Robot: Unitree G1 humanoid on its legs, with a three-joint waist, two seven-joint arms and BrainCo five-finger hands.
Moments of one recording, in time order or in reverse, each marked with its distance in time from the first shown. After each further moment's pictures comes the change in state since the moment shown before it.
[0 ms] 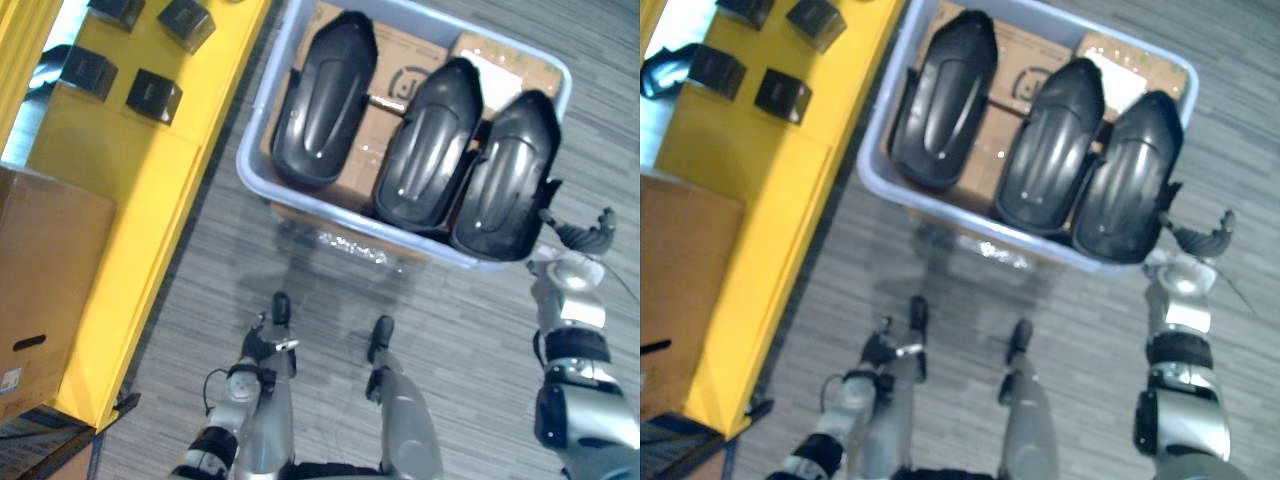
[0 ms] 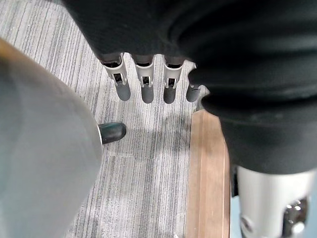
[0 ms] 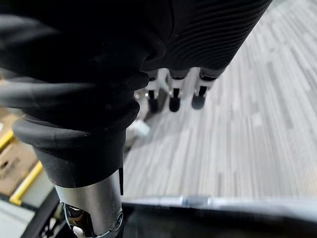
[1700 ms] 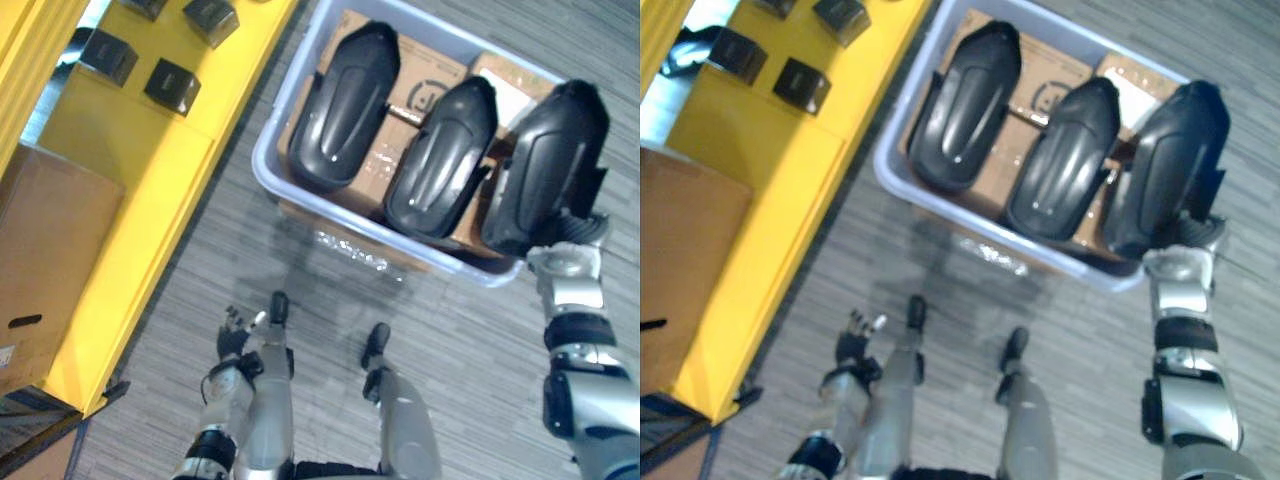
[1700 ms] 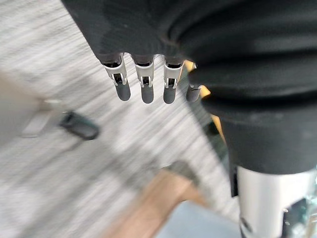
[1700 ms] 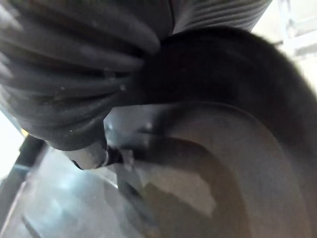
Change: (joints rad) left arm 0.054 0.007 0.191 -0.249 -0.509 -0.064 0.070; right arm -0.021 -0.055 0.065 -0.026 -0.285 0.216 -0.062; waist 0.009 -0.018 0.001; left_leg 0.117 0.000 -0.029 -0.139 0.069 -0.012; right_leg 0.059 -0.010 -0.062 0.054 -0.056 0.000
